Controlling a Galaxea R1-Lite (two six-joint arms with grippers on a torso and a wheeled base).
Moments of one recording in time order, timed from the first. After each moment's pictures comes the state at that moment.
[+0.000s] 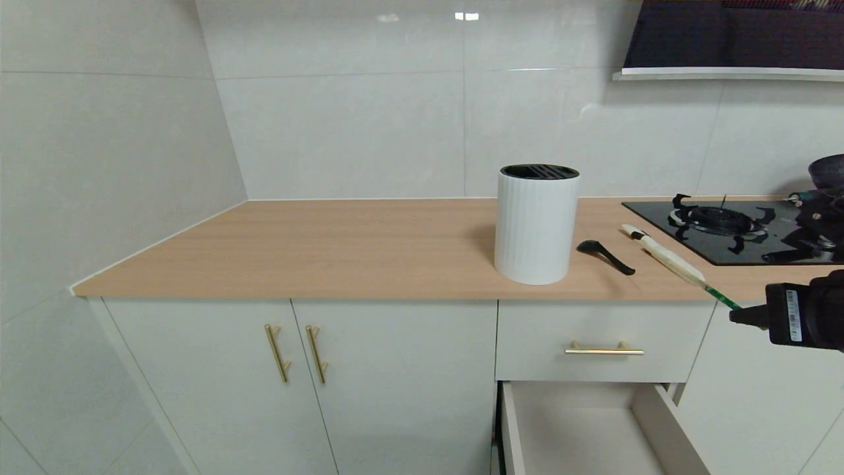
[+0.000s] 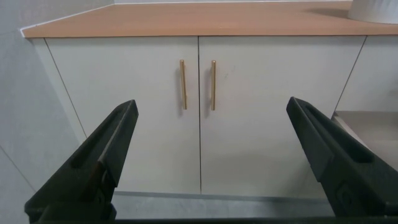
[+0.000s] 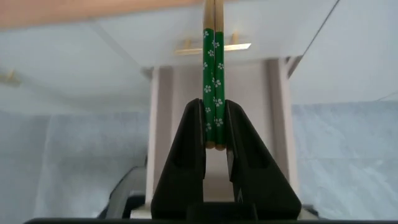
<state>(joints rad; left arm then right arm) 0.00 0.00 0.00 0.00 0.01 0.00 0.25 1.29 -0.94 0.33 -0.12 0.27</state>
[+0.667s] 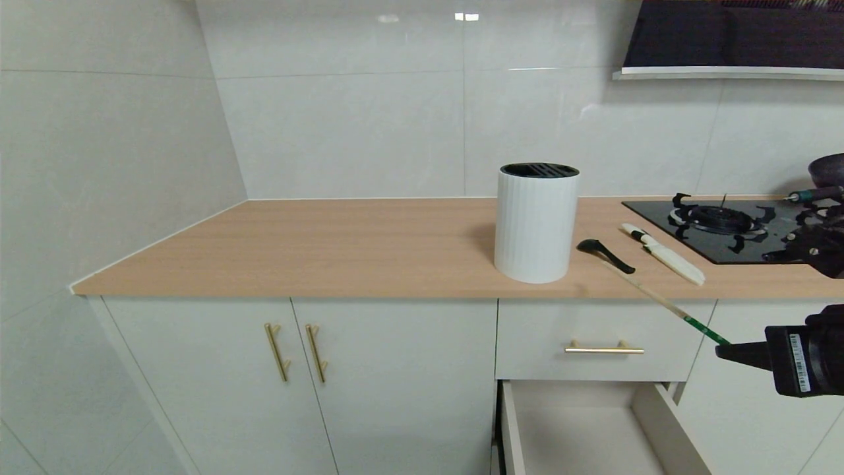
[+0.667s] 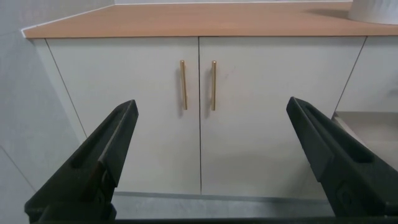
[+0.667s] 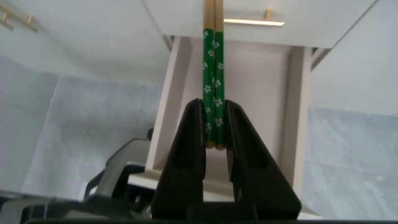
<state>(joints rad) 0.00 0.00 0.00 0.00 0.01 0.00 0.37 1.23 -0.85 0.33 -0.07 0.26</state>
